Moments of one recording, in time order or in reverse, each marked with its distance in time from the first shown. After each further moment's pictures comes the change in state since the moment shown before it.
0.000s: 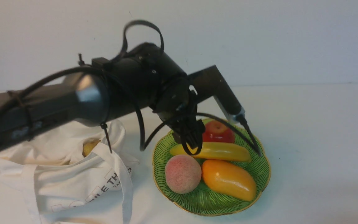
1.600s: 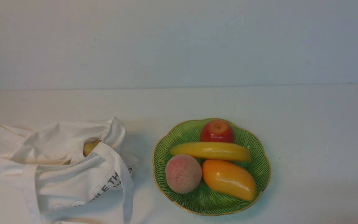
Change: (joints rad) right arm 0.000 0.000 0.000 0.000 0.001 0.000; left arm 0.000 -1.159 0.252 0.045 0.253 -0.508
